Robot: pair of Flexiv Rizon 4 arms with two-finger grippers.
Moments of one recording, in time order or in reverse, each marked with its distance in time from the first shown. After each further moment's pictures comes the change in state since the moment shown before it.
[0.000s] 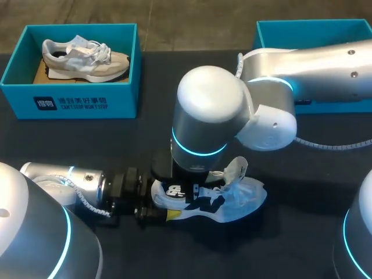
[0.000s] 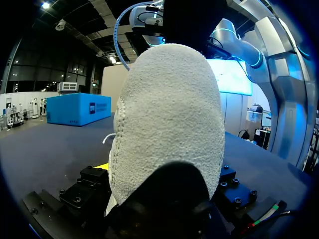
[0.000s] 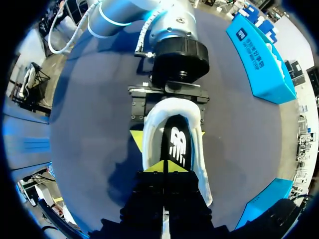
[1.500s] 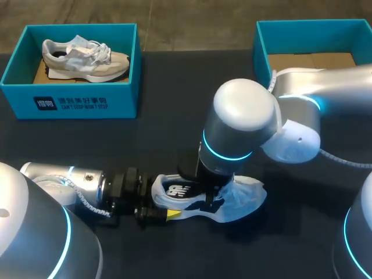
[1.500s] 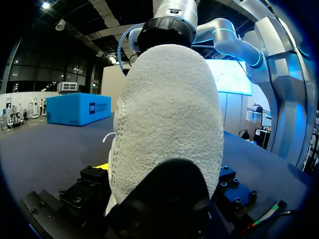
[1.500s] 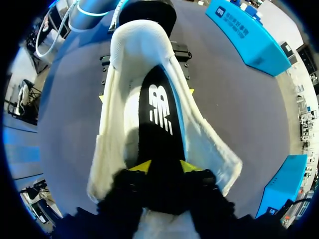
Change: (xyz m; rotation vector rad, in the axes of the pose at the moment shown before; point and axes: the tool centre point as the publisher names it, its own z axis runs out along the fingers) left arm 0.000 0.000 0.000 0.000 0.000 0.000; right arm -0.013 -0.057 0.039 -0.012 0.007 0.149
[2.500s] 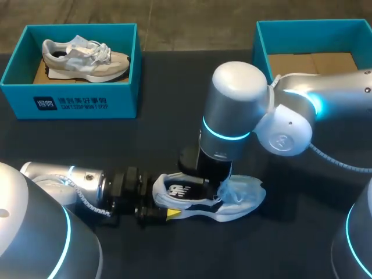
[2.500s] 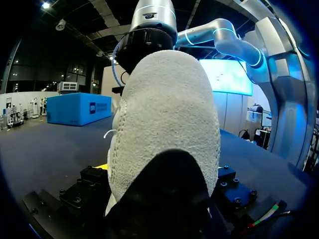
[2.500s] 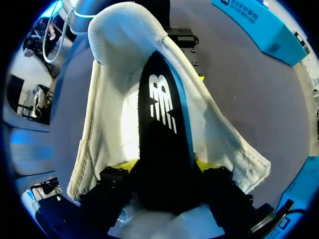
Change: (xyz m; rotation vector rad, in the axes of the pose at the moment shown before) left arm -0.001 0.000 0.000 -0.001 0.000 -0.001; right arm 0.008 -0.004 0.020 0.031 0.220 0.011
